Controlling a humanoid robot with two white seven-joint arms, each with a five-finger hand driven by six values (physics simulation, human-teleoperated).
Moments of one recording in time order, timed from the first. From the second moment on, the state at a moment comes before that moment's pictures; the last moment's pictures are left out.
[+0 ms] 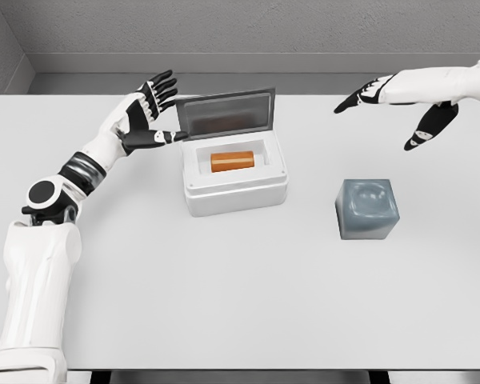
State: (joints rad) left arm -0.46 0.08 0.06 -1.18 0.20 0.02 -0.61; right arm -1.41 -0.97 1.46 -1.29 -0.24 -0.61 0.59
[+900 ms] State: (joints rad) left arm -0.41 0.08 0.00 -1.28 0.26 0.02 -0.61; right arm -1.38 -0.98 1.47 -1.25 -0.23 -0.61 0.59
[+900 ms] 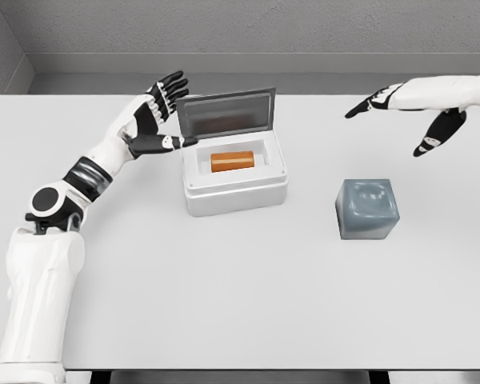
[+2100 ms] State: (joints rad) left arm -0.35 0.15 -0.01 -1.39 0.37 0.03 -0.61; right arm -1.38 -0.97 1.47 -1.25 -0.23 -0.61 0.59
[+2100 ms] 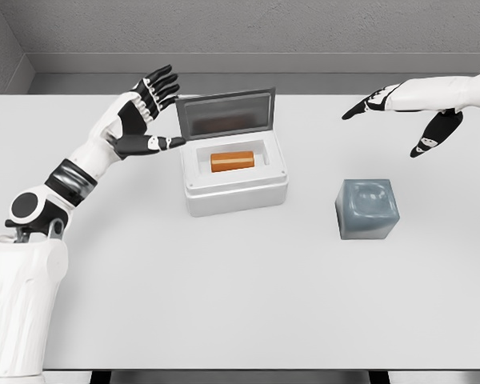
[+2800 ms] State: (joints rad) left arm -0.31 0.19 0.00 -1.48 0.39 0.09 -0.61; right arm -1.37 -0.98 1.46 -1.25 -0.23 -0.61 0.59
